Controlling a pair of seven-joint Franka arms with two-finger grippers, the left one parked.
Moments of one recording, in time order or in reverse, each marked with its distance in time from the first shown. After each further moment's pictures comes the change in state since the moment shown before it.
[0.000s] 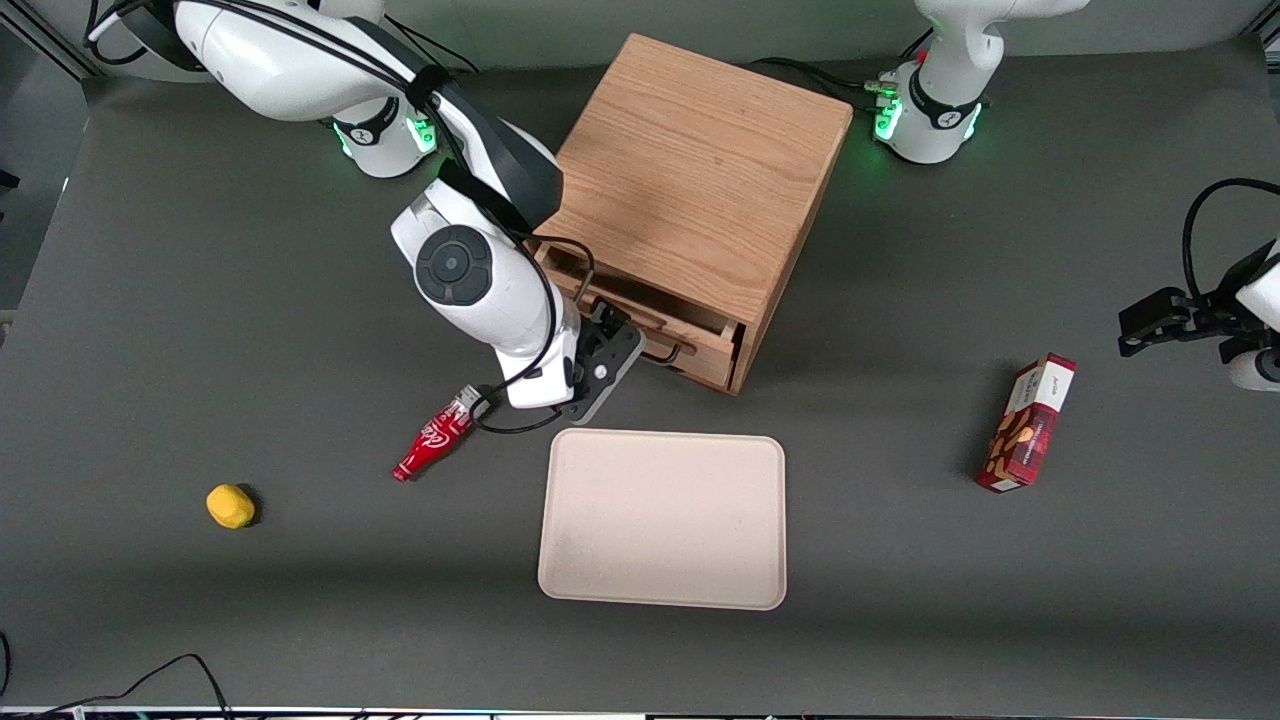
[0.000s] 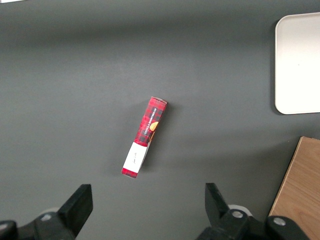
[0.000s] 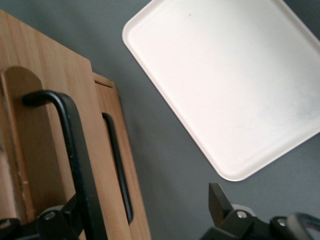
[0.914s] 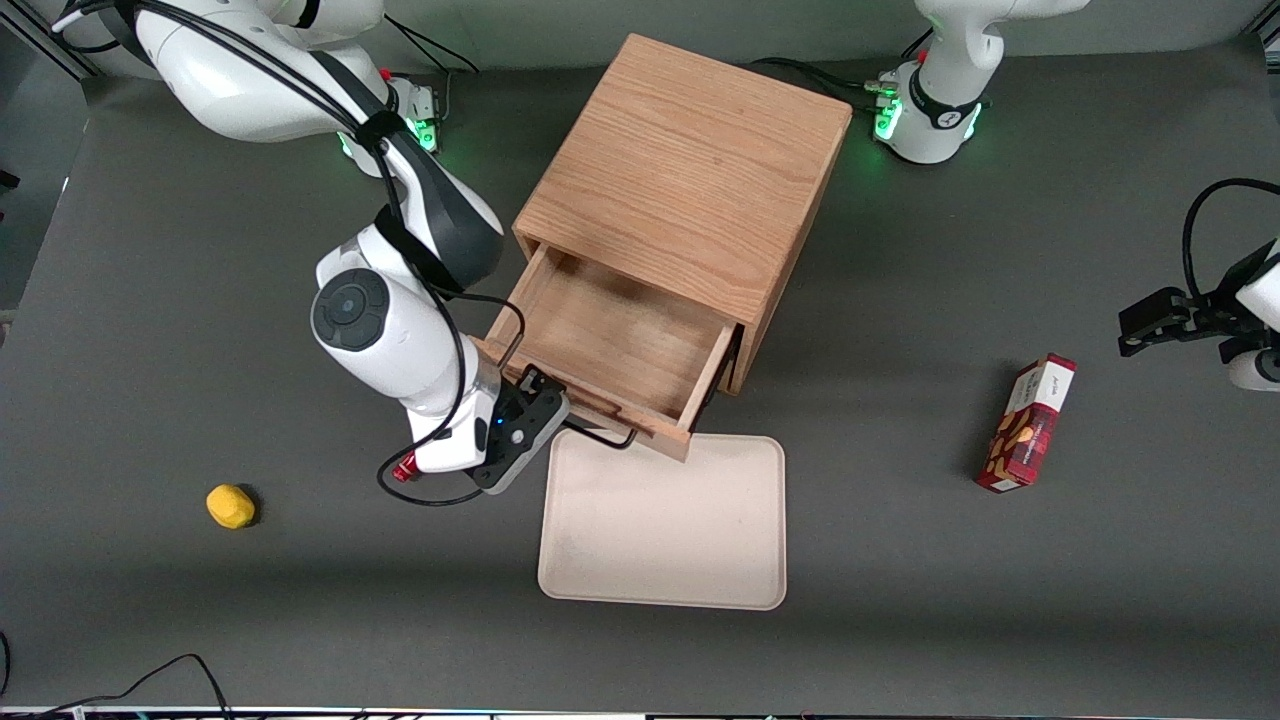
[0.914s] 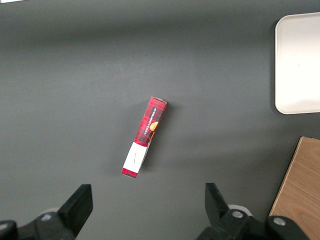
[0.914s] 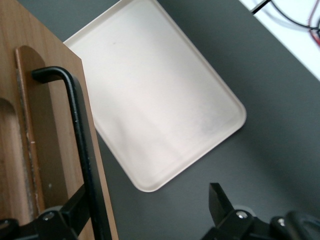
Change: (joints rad) arm -0.013 0.007 -0.158 0.067 0.002 0.097 -0.154
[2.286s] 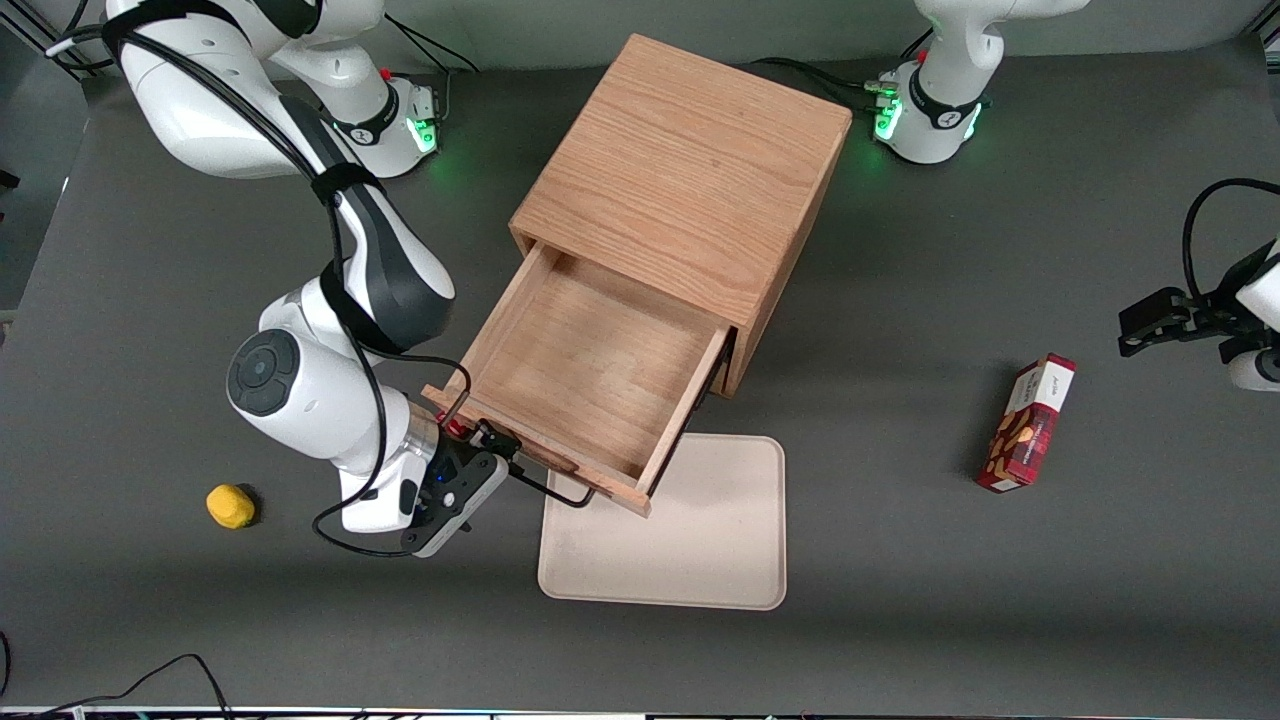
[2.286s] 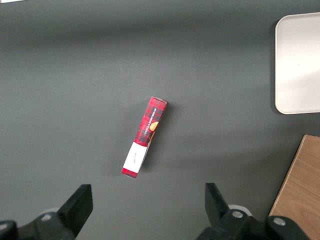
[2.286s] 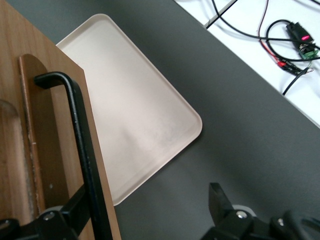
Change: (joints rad) arm -0.002 0.083 -0.098 0.147 0.100 -0.002 -0.078
